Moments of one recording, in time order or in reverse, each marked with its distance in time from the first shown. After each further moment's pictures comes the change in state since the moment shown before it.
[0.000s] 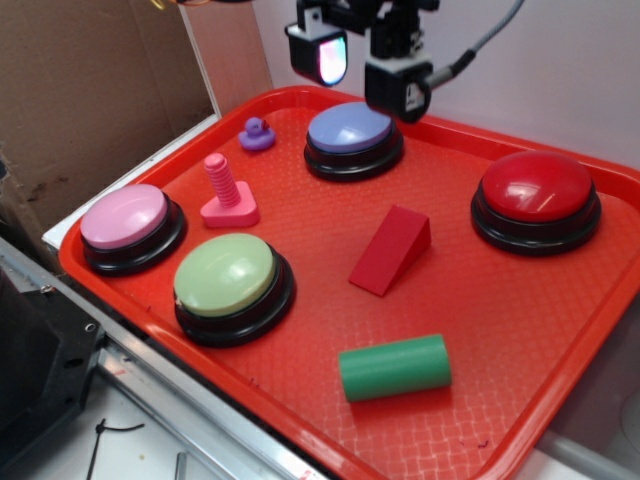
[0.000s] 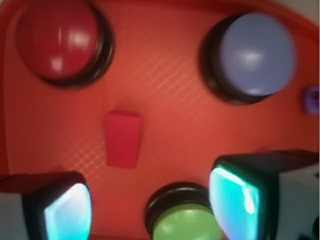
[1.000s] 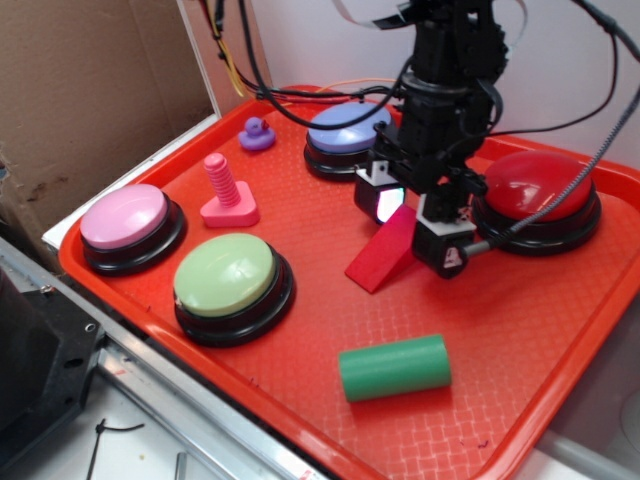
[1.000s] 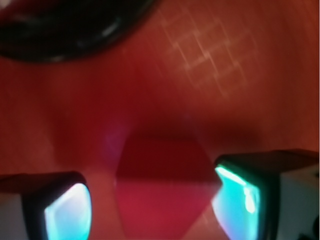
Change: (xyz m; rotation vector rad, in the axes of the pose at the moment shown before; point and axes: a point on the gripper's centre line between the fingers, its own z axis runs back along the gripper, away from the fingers) arm 0.025 -0.025 -0.087 0.013 0.165 -0.129
